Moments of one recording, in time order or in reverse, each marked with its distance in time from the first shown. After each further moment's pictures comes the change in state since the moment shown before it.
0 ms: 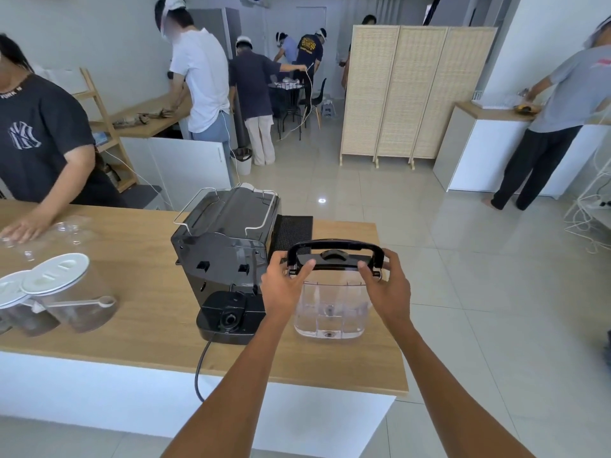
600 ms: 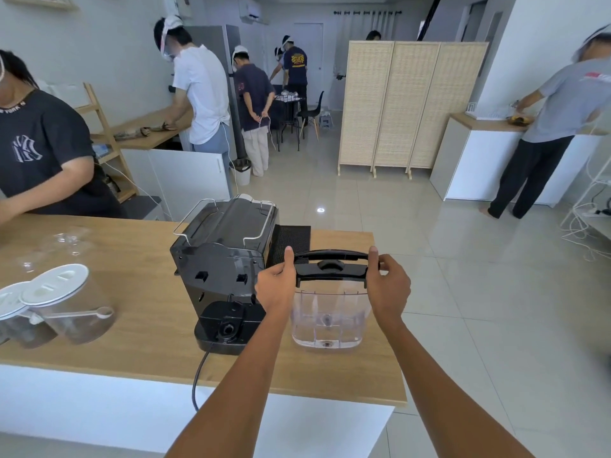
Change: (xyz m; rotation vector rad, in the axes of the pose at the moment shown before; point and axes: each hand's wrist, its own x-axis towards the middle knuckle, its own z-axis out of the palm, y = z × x) left_hand 0.008 0.035 0.001 -0.083 0.140 -0.332; right_hand 0.014 -0.027 0.007 -0.070 0.234 0.076
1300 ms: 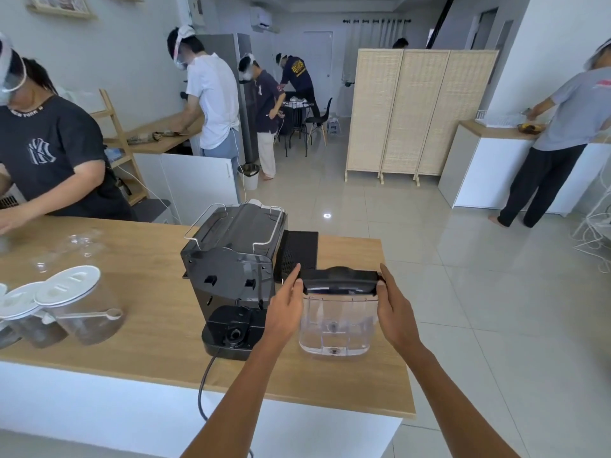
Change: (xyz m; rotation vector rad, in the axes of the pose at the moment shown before) left_hand -0.005 -0.042 -0.023 0.117 -0.379 0.285; right_hand -0.011 0.046 -0.014 -0.049 -0.404 -0.157
